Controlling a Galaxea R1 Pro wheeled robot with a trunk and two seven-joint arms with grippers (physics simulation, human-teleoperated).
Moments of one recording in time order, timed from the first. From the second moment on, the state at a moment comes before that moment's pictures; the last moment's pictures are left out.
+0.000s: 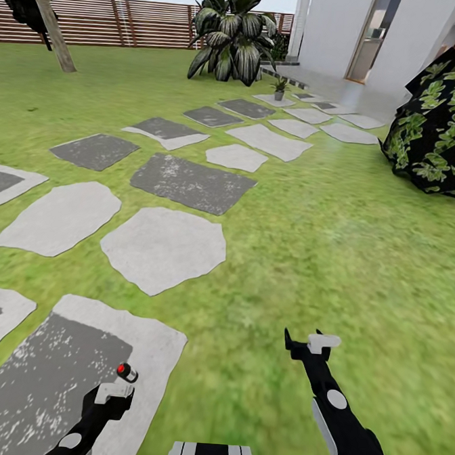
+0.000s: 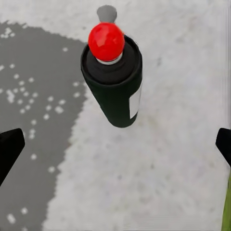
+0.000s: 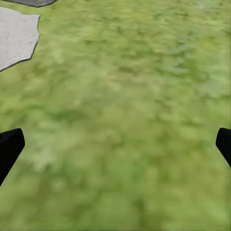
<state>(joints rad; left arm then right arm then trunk) -0.45 0.10 -0.01 -0.29 0.00 -0.37 0.00 -0.46 -0.03 0.00 -0.77 0.00 -0.31 0.00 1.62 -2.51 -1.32</state>
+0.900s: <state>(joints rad) -0.45 0.10 -0.01 -0.29 0.00 -0.37 0.00 -0.46 -0.03 0.00 -0.77 0.00 -0.31 0.00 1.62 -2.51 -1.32</state>
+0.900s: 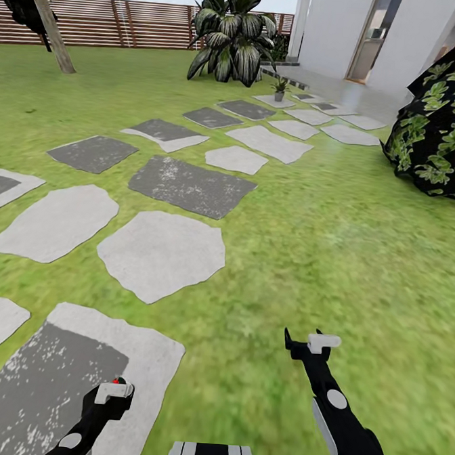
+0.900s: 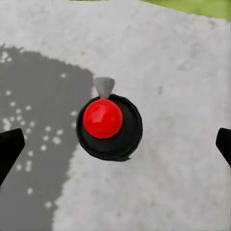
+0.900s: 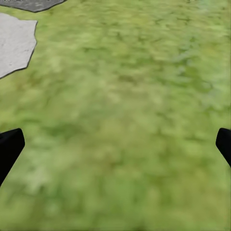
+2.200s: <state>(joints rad) -0.45 0.09 -0.01 -0.29 0.00 -0.42 0.00 -0.46 -0.03 0.00 -0.77 0.00 -0.31 0.00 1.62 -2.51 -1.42</state>
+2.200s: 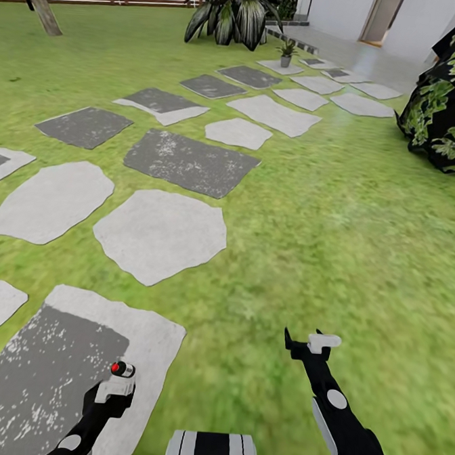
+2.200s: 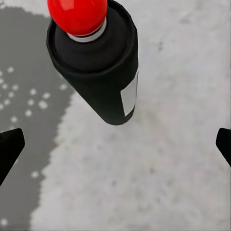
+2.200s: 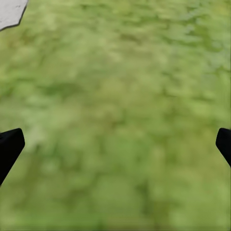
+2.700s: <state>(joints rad) -0.45 0.09 -0.01 -0.29 0.00 -0.43 0.00 -0.46 -0.03 0.00 -0.77 0.00 -0.31 0.00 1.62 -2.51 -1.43</state>
